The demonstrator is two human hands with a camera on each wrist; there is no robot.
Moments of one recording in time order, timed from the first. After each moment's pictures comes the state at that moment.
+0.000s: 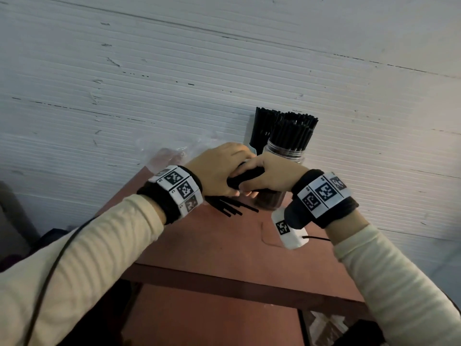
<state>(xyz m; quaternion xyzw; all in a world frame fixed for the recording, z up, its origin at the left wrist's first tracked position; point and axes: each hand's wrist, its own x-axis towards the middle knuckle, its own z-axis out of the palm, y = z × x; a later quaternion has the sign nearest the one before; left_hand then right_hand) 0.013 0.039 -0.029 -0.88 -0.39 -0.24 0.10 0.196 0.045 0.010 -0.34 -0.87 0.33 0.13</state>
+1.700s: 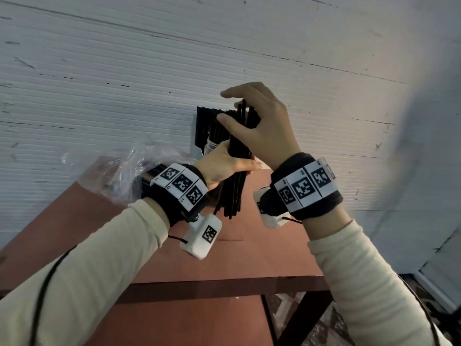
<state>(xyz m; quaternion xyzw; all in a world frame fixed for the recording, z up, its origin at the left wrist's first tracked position) 0.144 0.016 0.010 -0.68 -0.34 -0.45 -0.47 0.253 0.003 0.067 -0.30 -0.80 -0.08 0.52</state>
